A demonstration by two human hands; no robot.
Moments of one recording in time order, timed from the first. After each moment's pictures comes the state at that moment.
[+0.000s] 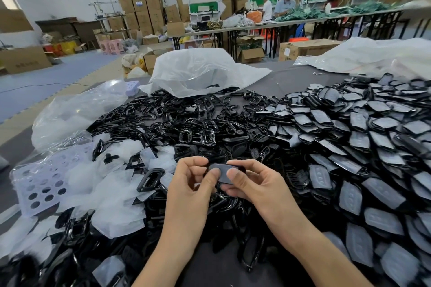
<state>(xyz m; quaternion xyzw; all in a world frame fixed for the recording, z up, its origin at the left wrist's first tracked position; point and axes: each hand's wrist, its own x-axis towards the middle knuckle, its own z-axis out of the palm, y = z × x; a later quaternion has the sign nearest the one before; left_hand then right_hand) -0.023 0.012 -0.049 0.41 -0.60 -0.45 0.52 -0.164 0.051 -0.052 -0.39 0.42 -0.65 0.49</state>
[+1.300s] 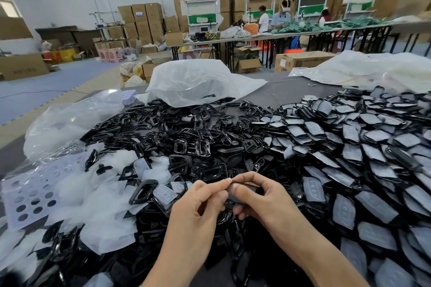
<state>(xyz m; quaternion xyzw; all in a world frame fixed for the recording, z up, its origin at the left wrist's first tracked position) -0.026 0.024 -0.052 0.35 -0.74 -0.34 0.47 -0.183 0.051 -0.052 -0.42 0.44 -0.61 0.51</state>
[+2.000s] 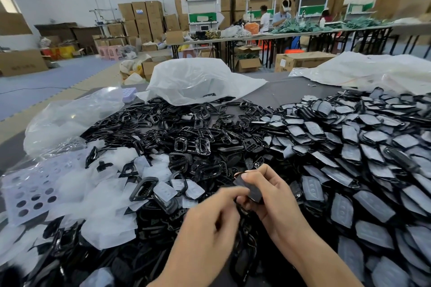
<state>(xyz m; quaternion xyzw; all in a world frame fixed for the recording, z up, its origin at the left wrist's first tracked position) -0.031 0.039 -0.056 0.29 -0.82 -0.26 0.42 -0.183 0.049 -0.051 -0.31 0.43 -0.67 0.52</state>
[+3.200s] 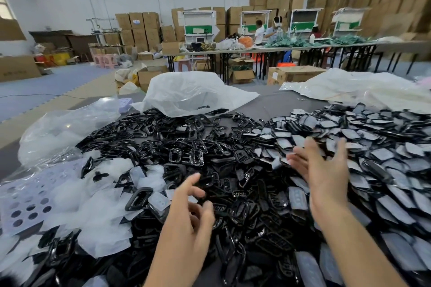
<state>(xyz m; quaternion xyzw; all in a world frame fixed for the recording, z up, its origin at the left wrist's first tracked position) -0.020 0.036 -0.053 0.34 -0.74 -0.32 0.48 -0.263 0.060 0.001 -0.22 0.50 -0.80 0.24</state>
